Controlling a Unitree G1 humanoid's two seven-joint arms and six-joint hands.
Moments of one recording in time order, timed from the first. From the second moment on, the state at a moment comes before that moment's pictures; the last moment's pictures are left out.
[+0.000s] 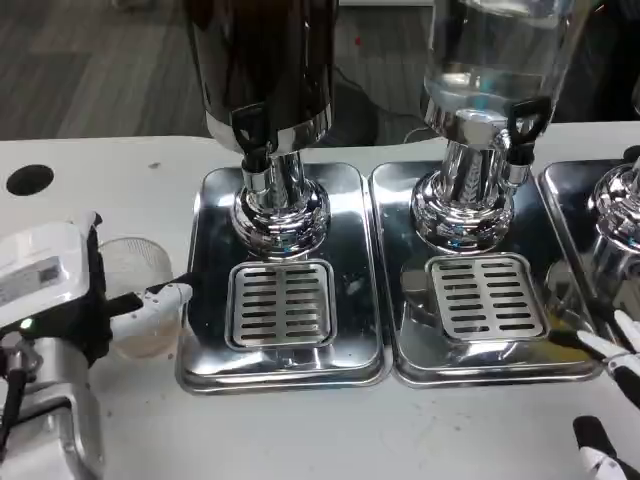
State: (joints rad) left arm -0.01 0.31 -0.16 -0.20 1.23 0.58 -0.22; right arm 0.69 -0.43 -0.23 -0.24 -0.42 -0.68 0.01
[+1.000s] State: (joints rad) left arm -0.03 0.33 -0.25 -0.16 1.27 0.63 -0.17; right arm 0.67 -0.43 -0.22 -0.19 -0.39 -0.73 0.02
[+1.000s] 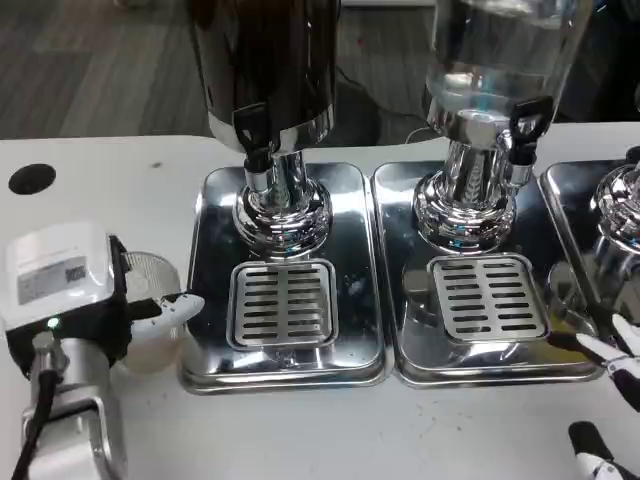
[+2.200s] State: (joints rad) left arm 0.09 0.31 -0.18 -0.31 1.23 0.60 -0.11; right arm 0.68 -0.43 -0.21 -0.16 -0.39 -0.74 0.04
